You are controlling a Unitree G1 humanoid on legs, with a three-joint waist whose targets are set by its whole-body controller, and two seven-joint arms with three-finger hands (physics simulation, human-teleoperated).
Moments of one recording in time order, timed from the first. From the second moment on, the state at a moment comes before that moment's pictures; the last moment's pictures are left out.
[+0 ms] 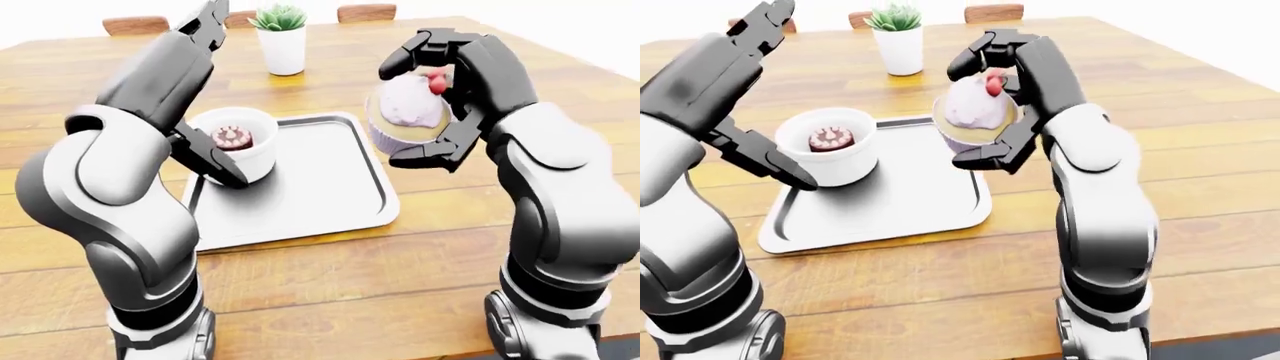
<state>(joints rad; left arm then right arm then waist) -0.84 0.27 0.06 -0.55 1.19 0.61 -1.08 -0.88 -0.34 0.00 -0.54 -0.14 1.17 0.32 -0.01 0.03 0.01</state>
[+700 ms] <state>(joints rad) -0.79 0.29 0.06 -0.56 1.15 0.61 -1.05 -0.84 -0.05 0.09 -0.30 -0.43 0.93 0.50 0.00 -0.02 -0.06</state>
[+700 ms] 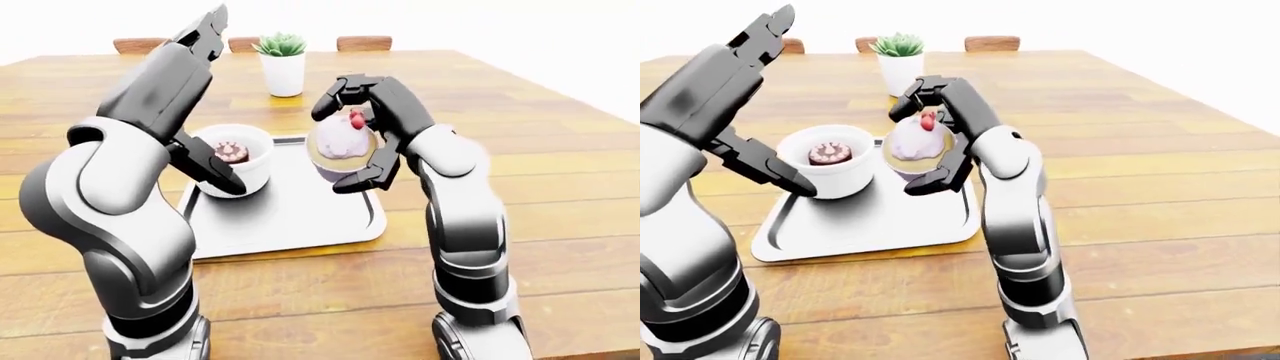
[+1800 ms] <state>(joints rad) -0.78 0.23 0.07 -0.51 1.10 0.59 -0.97 -1.20 -0.10 0.01 0.37 -0.21 0.99 0.59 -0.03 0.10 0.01</state>
